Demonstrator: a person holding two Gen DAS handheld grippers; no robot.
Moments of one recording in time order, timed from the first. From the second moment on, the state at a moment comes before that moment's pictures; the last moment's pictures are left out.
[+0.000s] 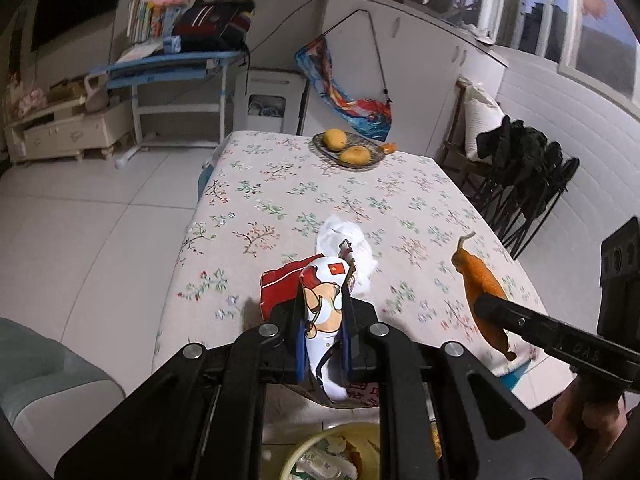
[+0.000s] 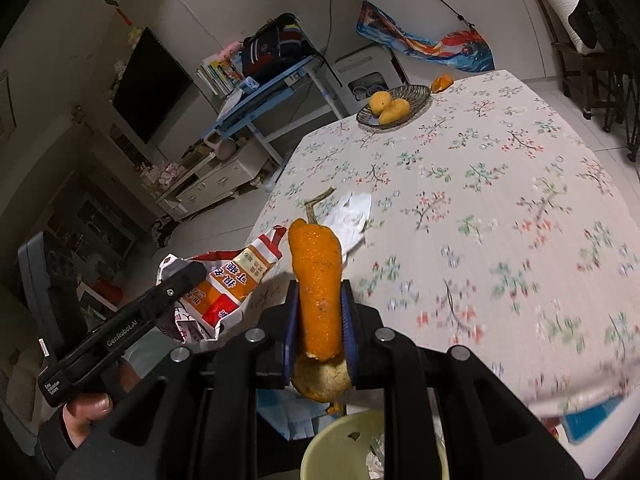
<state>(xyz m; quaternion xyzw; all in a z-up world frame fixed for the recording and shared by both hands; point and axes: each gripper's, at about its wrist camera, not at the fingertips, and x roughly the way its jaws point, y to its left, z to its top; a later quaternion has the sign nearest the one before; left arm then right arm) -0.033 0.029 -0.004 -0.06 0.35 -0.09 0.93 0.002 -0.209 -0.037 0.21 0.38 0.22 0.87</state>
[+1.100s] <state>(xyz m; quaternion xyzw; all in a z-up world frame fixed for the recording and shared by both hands) -0.137 0.014 -0.006 -0.04 0.34 -0.13 0.93 -0.083 -0.211 -0.067 0.20 0.41 0.21 0.86</state>
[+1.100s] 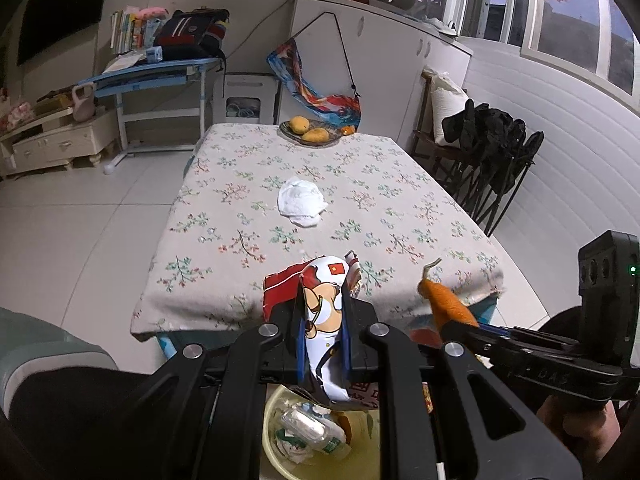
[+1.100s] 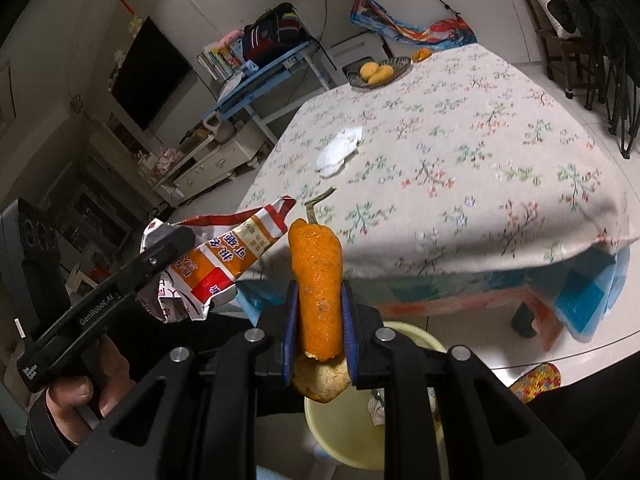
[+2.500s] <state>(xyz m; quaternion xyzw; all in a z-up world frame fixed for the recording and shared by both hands) -0.166 -0.015 -0.065 0.02 0.43 -0.12 0.89 -0.113 -0.192 -0.117 0.14 0.56 0.17 0.80</state>
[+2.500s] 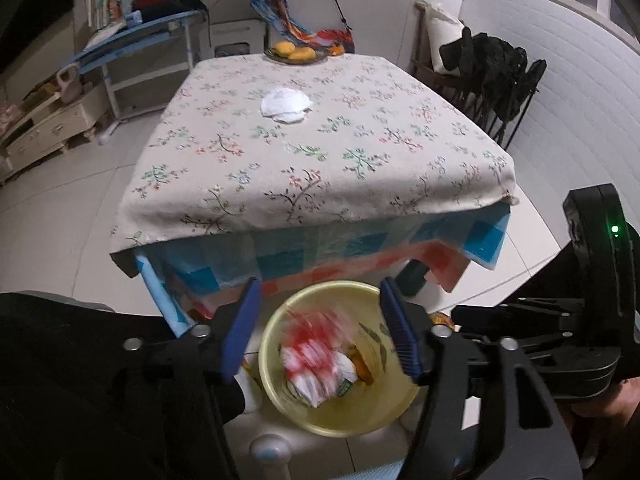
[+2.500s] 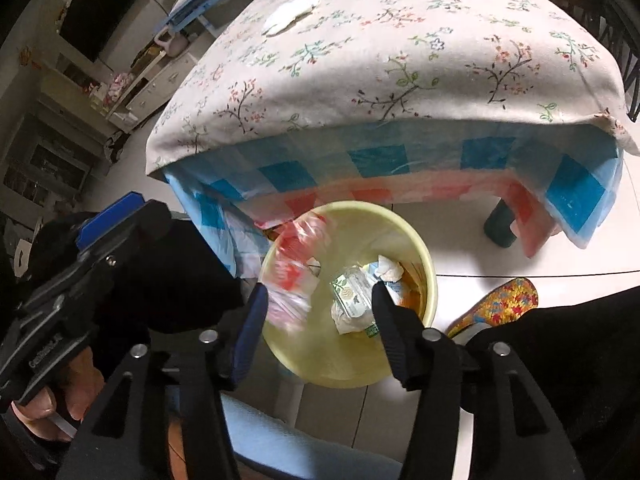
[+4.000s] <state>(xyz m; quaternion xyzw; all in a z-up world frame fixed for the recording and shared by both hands) -0.045 -0.007 -0.022 -0.01 0.37 -0.08 0.93 -0.001 -0.248 -0.022 0.12 0.38 0.08 0.91</state>
